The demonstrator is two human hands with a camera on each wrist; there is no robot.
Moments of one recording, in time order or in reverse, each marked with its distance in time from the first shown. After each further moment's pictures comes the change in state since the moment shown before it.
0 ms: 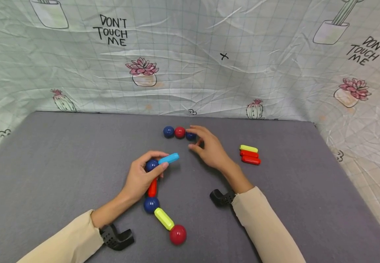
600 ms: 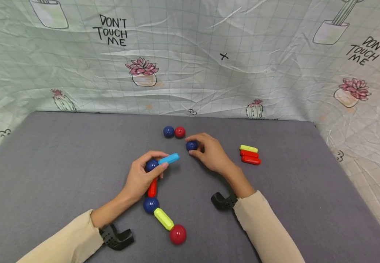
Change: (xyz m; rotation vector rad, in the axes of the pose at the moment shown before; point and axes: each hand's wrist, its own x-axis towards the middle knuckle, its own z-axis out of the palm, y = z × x) left_hand 0.000 -0.001 0.000 -0.005 -0.010 0.005; right_hand -0.009 -0.007 -0.002 -0.033 -0.032 0.051
